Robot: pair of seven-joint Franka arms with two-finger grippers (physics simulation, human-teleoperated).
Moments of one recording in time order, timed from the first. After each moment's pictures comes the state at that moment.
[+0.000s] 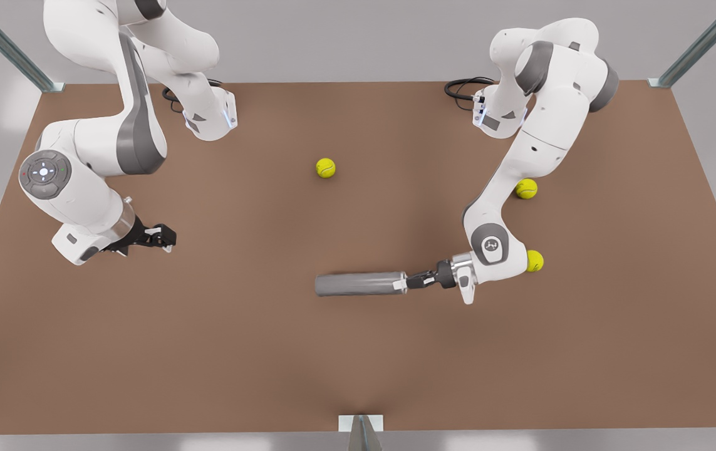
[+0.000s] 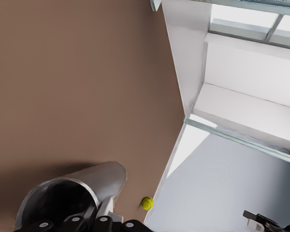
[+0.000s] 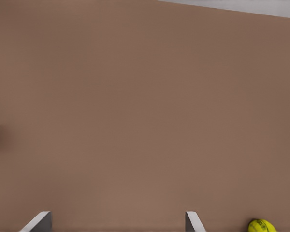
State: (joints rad) left arm -0.13 0.74 -0.27 -1.71 -1.59 2.25 0.46; right arm 0.08 0.21 0.07 -1.52 -0.06 1.72 0.06
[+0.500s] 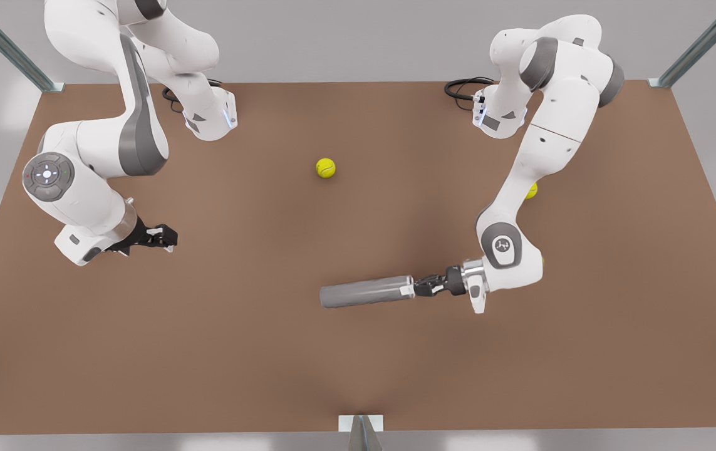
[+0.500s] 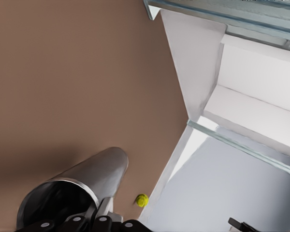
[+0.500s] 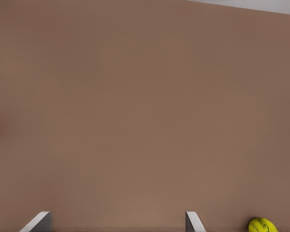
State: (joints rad) left arm -0.11 0.71 -0.26 -1.62 -1.40 2.23 0.17; right arm 0.08 0.21 0.07 -1.53 -0.06 1.72 0.06
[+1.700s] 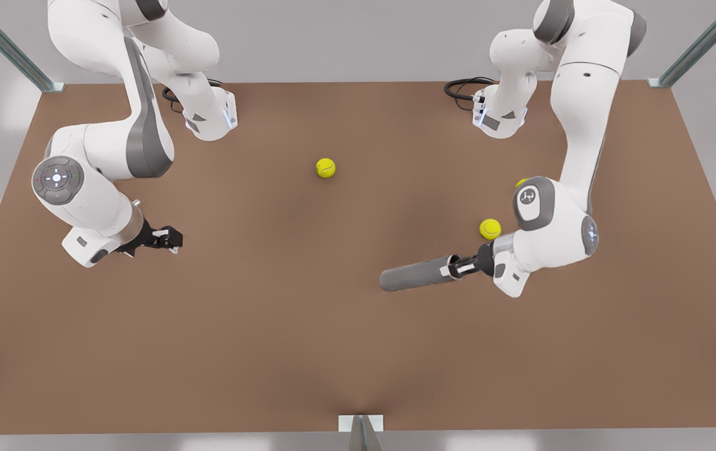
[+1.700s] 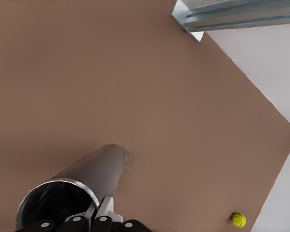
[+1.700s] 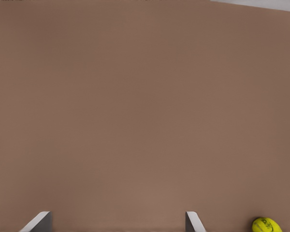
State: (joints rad) left arm -0.06 0.41 -0.26 -1.64 -0.60 2.11 -0.40; right arm 0.09 0.22 0.07 -1.53 -0.07 1.73 0.08
